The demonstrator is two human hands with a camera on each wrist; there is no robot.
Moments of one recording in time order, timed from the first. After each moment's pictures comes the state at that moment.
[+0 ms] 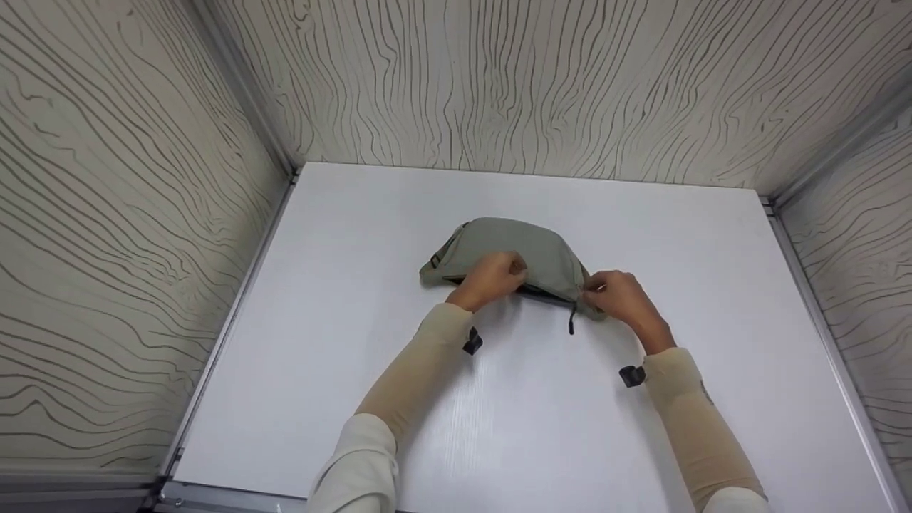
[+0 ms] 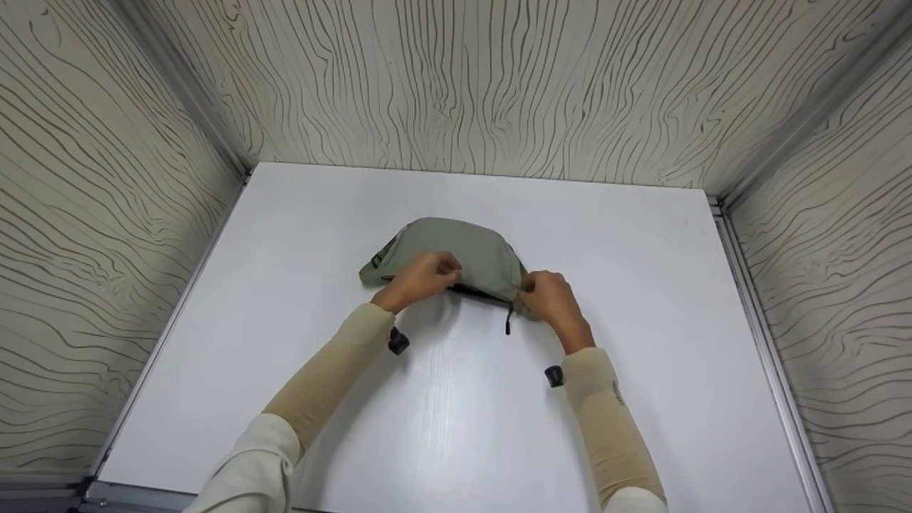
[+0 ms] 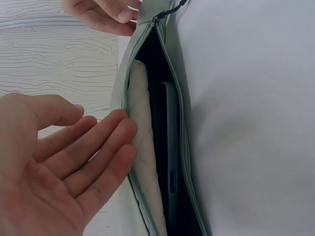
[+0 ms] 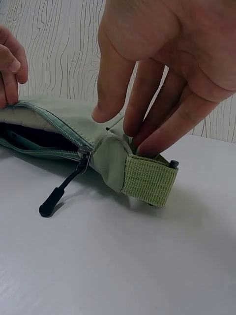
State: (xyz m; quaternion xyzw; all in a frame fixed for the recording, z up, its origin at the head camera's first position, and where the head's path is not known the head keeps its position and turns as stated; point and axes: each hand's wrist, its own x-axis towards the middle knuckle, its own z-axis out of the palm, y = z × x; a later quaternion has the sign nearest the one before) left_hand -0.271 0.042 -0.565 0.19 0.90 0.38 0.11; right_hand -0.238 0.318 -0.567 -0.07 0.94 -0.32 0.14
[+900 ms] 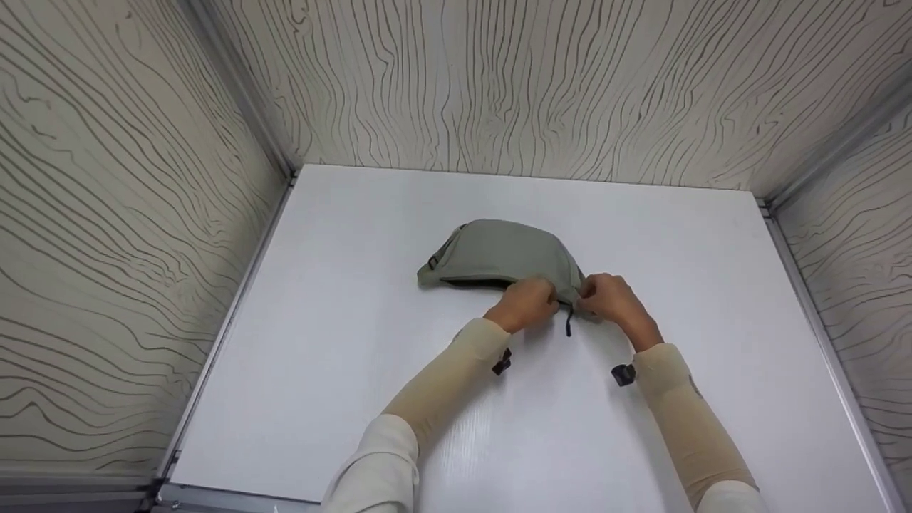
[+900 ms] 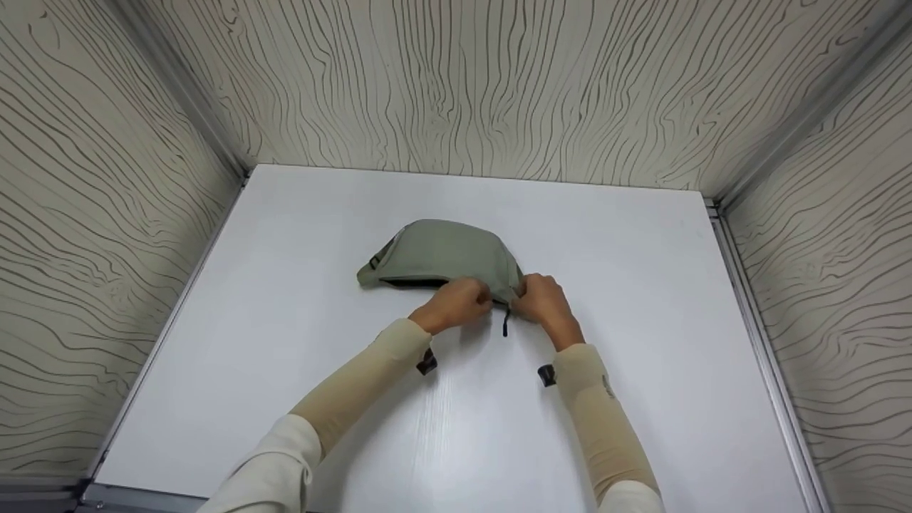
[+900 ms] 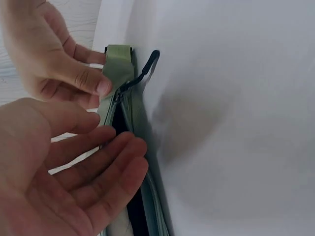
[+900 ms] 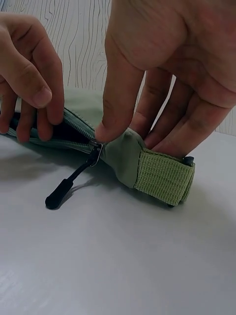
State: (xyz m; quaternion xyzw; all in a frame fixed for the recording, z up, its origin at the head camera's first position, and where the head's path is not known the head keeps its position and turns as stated) left_hand -0.247 0.104 -0.582 0.22 0.92 0.28 0.16; right_hand -0.245 0.307 -0.572 -0.04 0.94 -0.29 0.16
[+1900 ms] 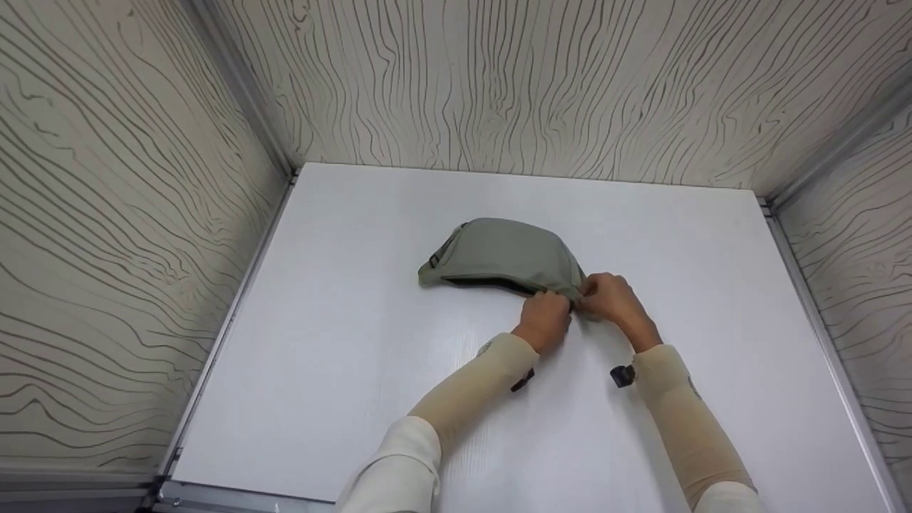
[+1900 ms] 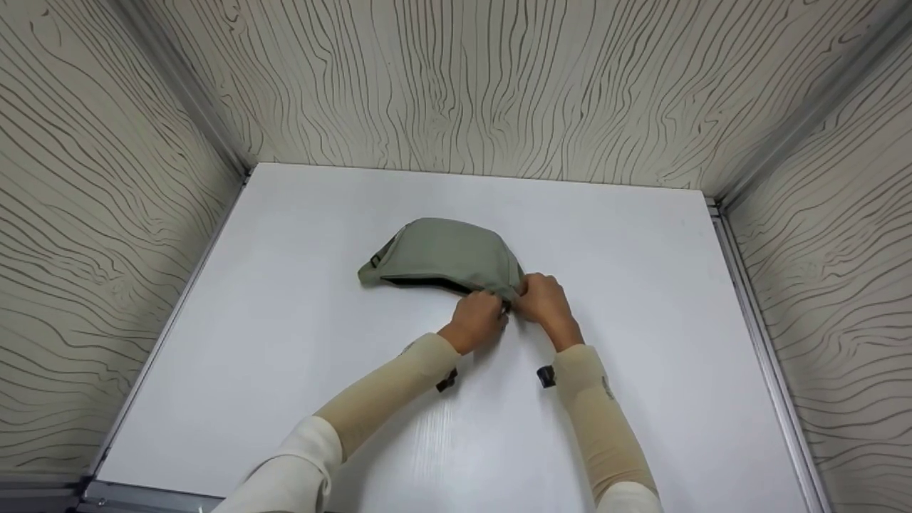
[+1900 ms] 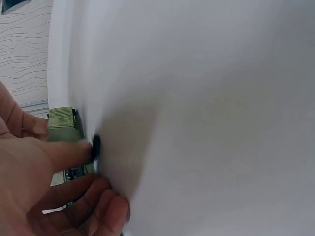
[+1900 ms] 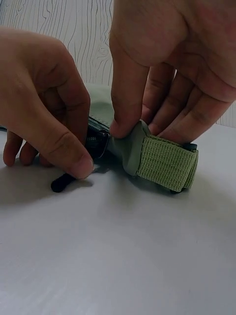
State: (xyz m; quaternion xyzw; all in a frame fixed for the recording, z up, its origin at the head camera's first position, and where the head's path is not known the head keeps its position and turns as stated) left_hand -0.223 0.148 -0.612 0.21 0.97 0.12 0.07; right_hand -0.246 0.309 -0.579 -0.05 0.95 -0.29 0.12
